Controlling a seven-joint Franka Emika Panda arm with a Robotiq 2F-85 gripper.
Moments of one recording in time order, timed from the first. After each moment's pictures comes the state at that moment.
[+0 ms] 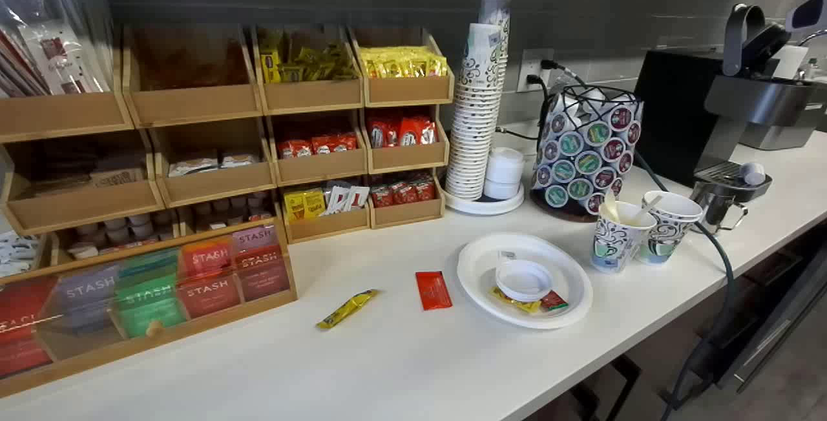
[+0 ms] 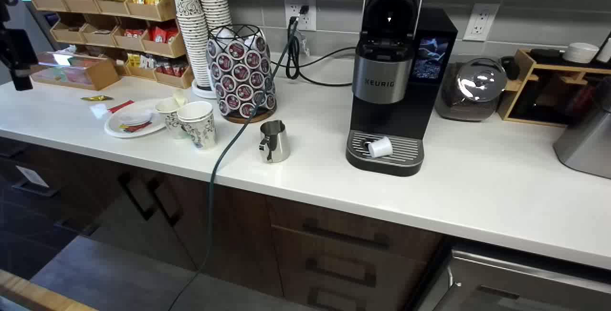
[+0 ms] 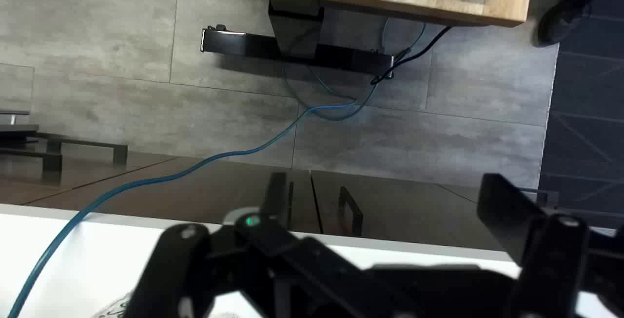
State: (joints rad) arm 0.11 -0.52 0.10 -2.55 0.08 1.78 0.01
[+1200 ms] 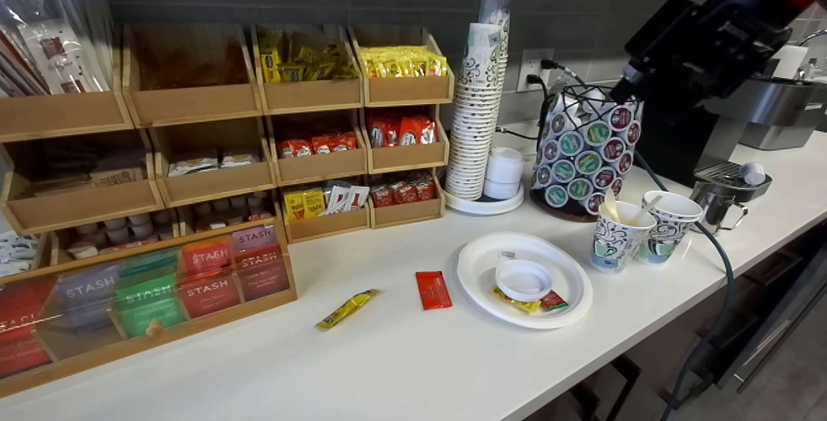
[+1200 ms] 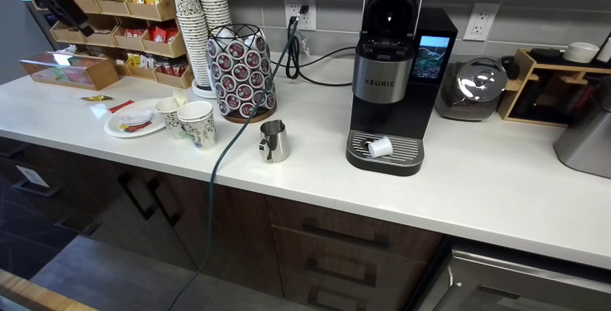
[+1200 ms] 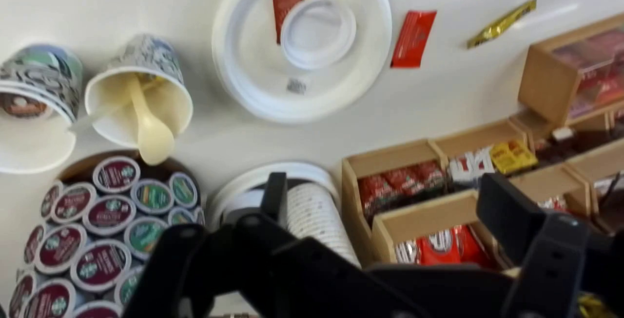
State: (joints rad) arm 0.09 -0.41 0.14 -2.52 0.28 2.56 0.24
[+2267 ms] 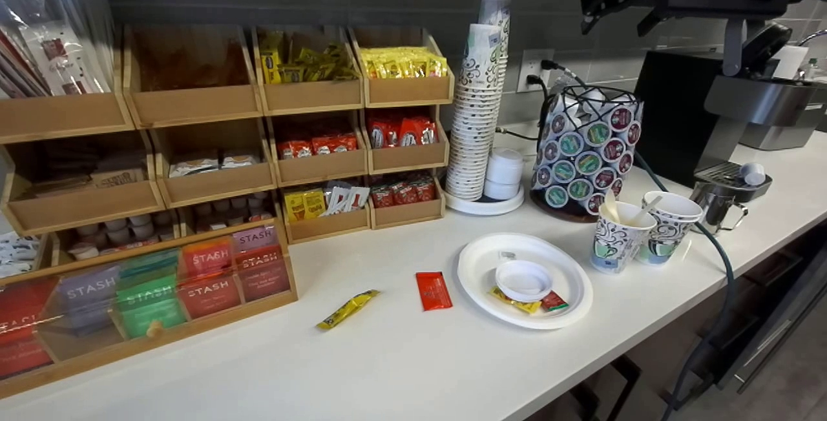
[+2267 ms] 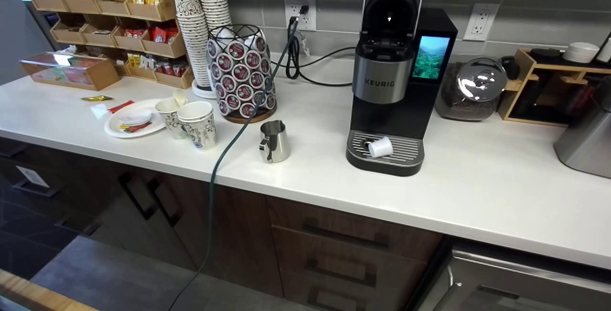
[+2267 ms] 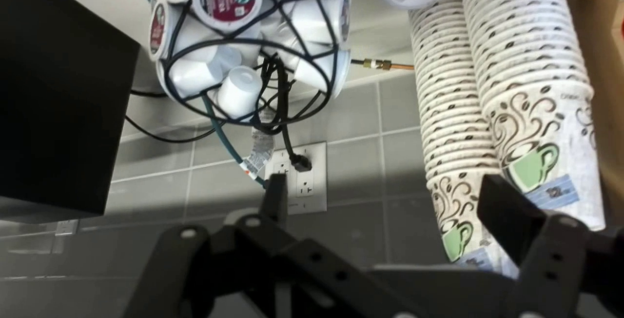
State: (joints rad) arm -0.71 -0.19 0.72 -2.22 -0.74 2.80 1.06
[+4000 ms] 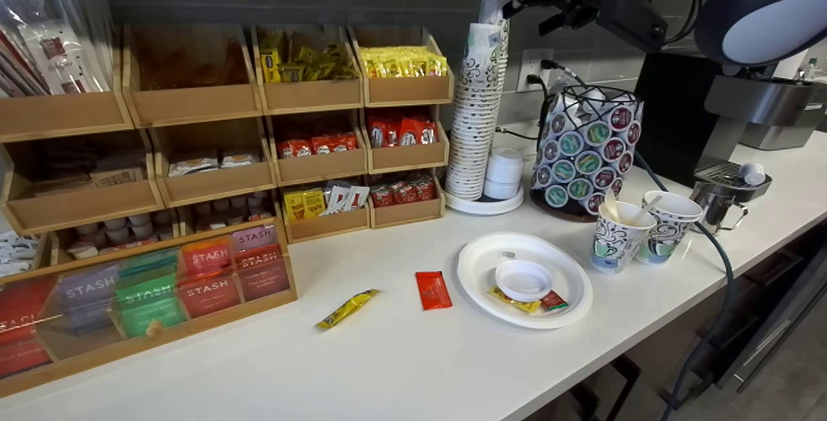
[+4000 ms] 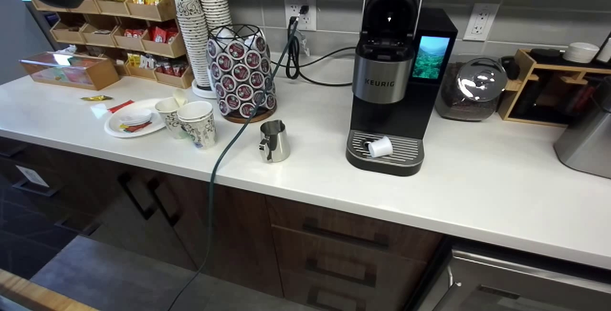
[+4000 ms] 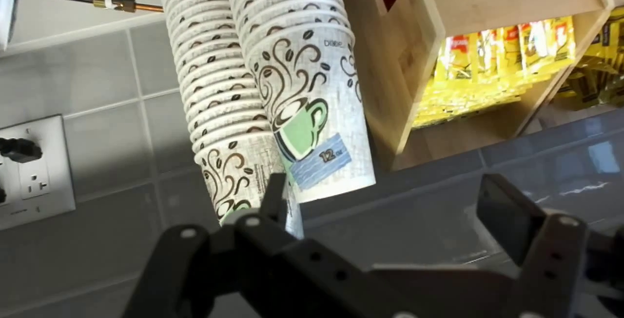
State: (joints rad) arm -0.50 0.20 0.54 -2.02 -0.88 3.31 0.98
